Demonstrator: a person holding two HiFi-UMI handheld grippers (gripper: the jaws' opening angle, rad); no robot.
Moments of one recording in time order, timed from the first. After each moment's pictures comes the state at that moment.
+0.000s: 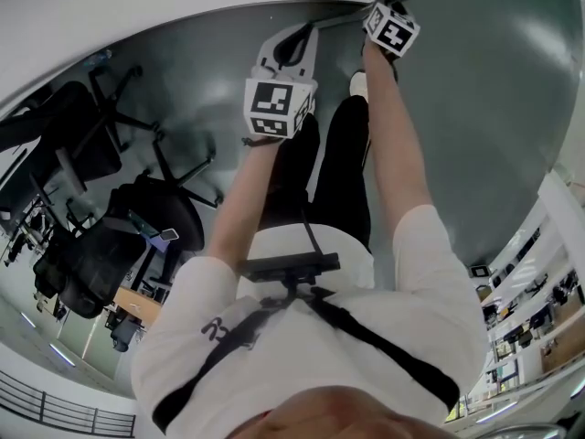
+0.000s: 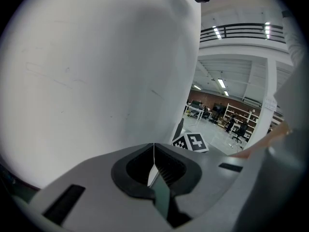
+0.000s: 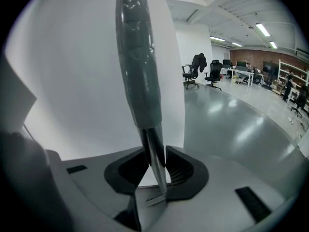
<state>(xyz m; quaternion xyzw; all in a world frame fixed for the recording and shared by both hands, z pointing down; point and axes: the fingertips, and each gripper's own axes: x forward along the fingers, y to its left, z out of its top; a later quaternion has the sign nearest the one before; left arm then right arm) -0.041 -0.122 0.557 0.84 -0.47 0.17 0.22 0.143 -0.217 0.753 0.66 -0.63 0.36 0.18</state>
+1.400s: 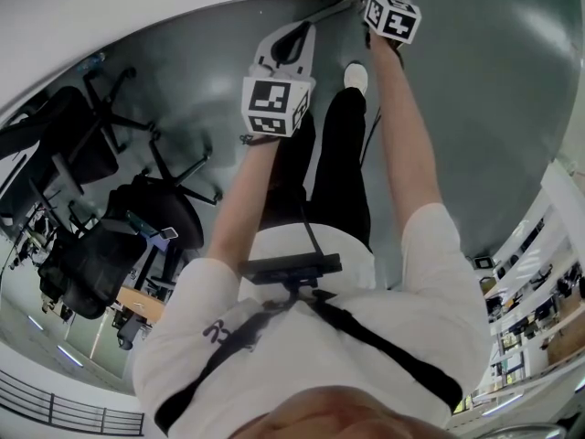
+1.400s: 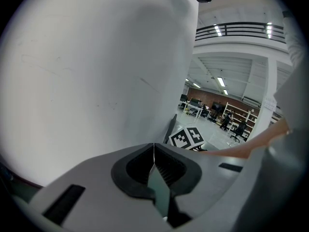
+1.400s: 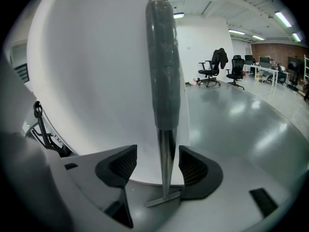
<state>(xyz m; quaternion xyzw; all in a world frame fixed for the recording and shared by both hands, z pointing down) -0.027 -0.105 0.584 0.84 -0.46 0.18 0.23 0.121 -0.224 0.763 0.57 -0.72 0.36 0.19</state>
